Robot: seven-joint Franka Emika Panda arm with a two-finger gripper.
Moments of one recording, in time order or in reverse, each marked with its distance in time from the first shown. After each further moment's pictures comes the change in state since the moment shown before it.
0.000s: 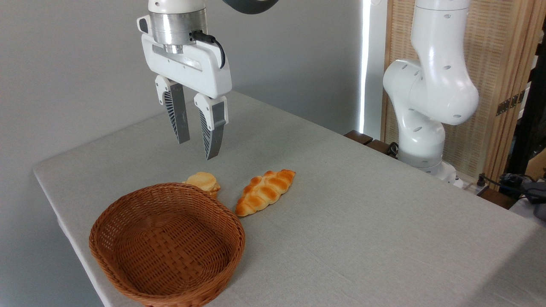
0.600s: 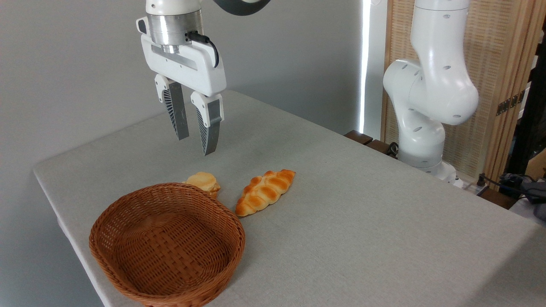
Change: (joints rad) arm -0.011 0.007 -0.047 -0.010 0.000 -0.002 -0.031
